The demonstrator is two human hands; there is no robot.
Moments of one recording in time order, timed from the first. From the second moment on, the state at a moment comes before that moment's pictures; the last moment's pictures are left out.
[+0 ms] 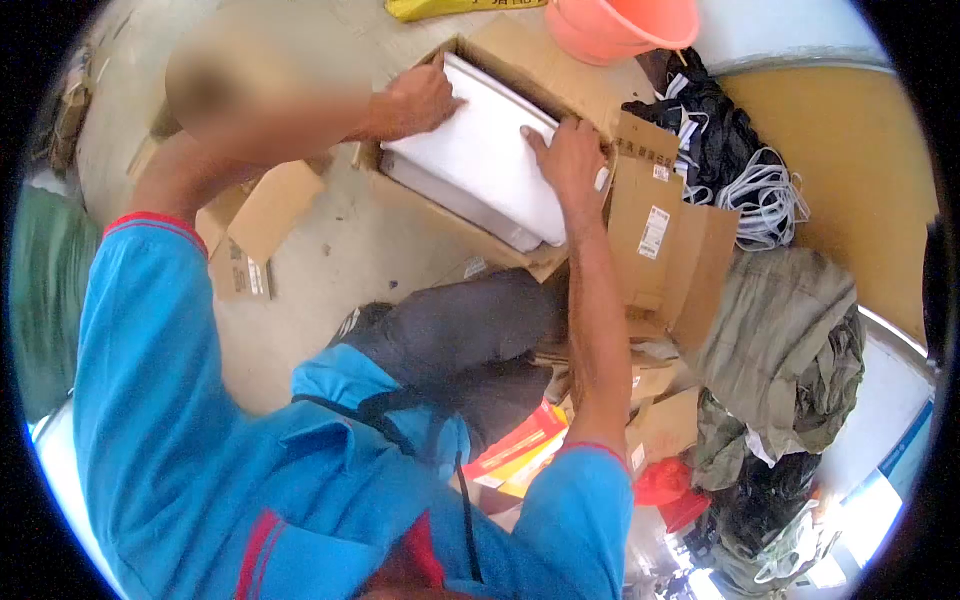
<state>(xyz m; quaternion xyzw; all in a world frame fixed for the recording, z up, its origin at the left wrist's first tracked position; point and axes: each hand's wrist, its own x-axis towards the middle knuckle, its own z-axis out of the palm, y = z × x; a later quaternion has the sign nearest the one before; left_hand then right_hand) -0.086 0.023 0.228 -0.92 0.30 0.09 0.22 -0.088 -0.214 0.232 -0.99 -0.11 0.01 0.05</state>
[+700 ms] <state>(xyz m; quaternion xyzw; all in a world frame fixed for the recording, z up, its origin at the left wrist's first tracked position) -0.066 -0.029 0.081 -0.94 0.24 0.00 -0.23 -0.096 -0.203 0.093 -0.99 -0.03 -0.10 0.09</state>
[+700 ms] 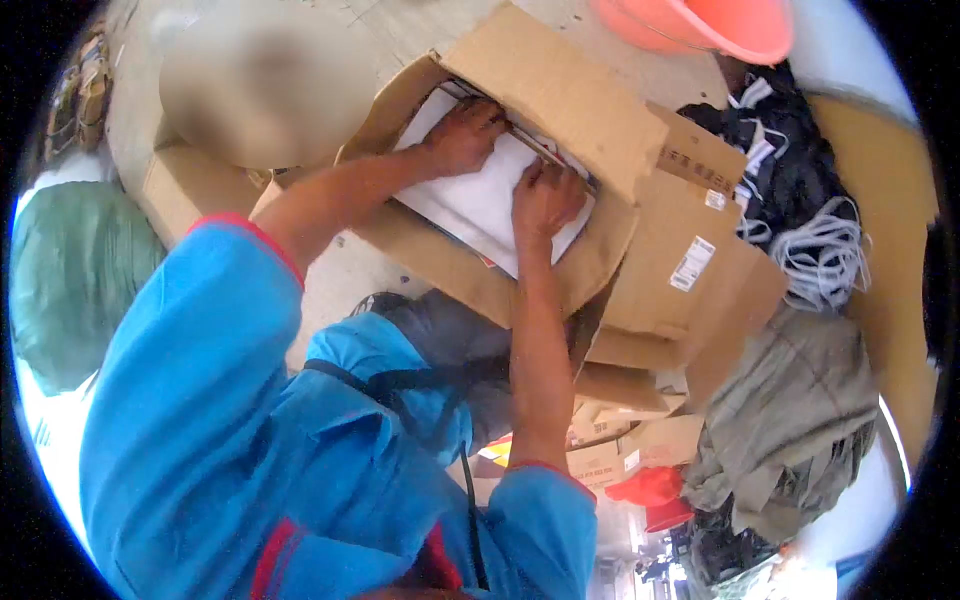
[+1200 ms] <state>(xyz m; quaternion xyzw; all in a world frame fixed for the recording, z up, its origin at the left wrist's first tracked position) -0.064 -0.022 0.080 -0.94 0.19 0.06 -0.29 -0.093 -0.205 0.067 -0.98 0.05 -0.08 0.16</state>
